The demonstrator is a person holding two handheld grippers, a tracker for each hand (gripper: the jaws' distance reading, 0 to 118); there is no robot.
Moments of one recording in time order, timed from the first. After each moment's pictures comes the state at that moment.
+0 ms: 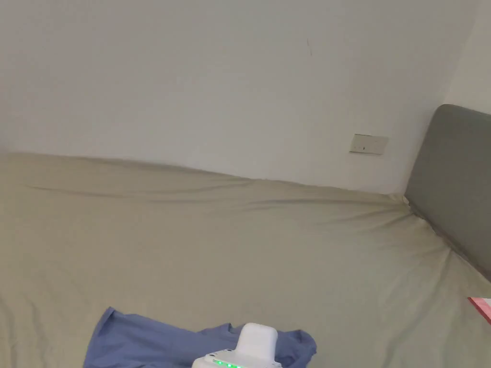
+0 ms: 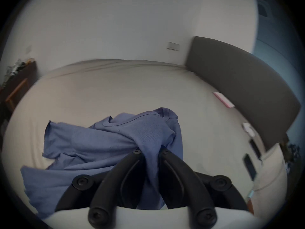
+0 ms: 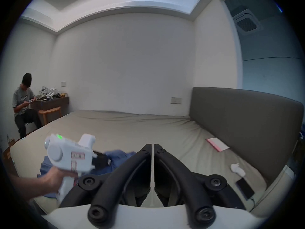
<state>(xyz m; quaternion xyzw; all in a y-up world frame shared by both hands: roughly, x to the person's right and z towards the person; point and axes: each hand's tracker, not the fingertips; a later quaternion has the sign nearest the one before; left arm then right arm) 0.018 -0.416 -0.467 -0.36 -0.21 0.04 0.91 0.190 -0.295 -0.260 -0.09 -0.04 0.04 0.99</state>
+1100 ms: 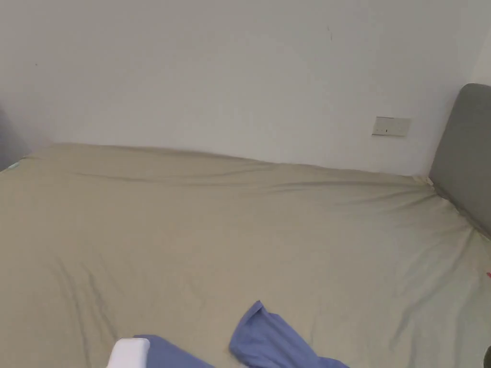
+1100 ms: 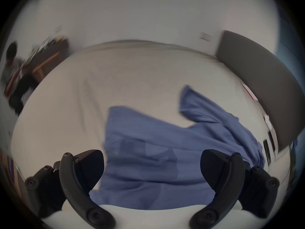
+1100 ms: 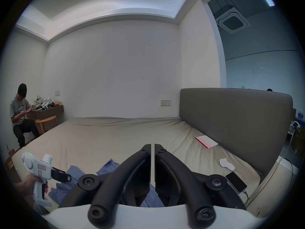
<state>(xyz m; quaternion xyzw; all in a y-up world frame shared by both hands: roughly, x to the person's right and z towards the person) -0.213 -0.446 -0.368 -0.44 0.01 0.10 0.89 0.203 -0.282 -0.213 -0.08 -0.05 0.01 1.00</state>
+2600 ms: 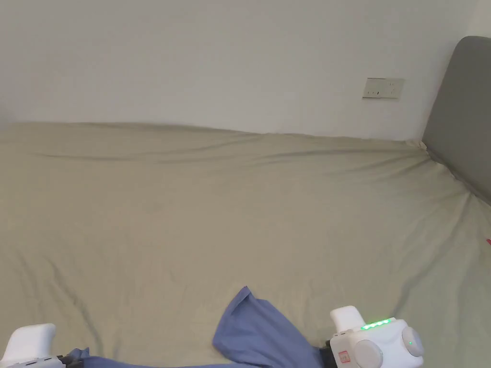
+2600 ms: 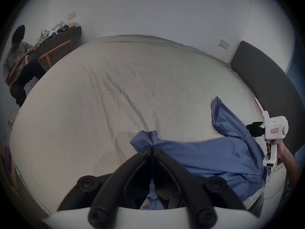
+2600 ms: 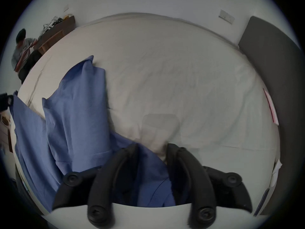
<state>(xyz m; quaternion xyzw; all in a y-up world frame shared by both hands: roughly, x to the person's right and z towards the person) -0.256 -0.438 -0.400 -0.43 0.01 0.09 0.90 0.201 -0.528 -0.536 -0.50 0.11 0.12 0.85</state>
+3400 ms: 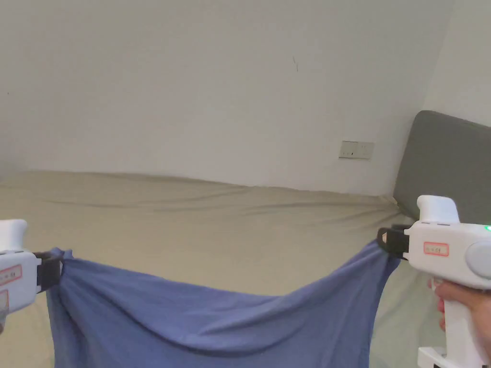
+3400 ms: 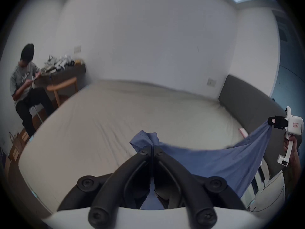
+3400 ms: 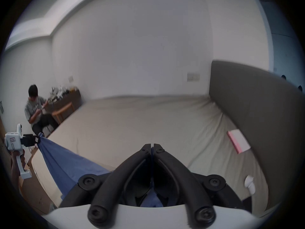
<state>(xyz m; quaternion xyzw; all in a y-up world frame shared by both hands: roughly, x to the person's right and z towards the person) -0.284 -0.218 -0.366 -0.23 0.01 0.09 0.97 0.283 -0.177 -0.437 -0.20 0.08 -0.01 0.98</state>
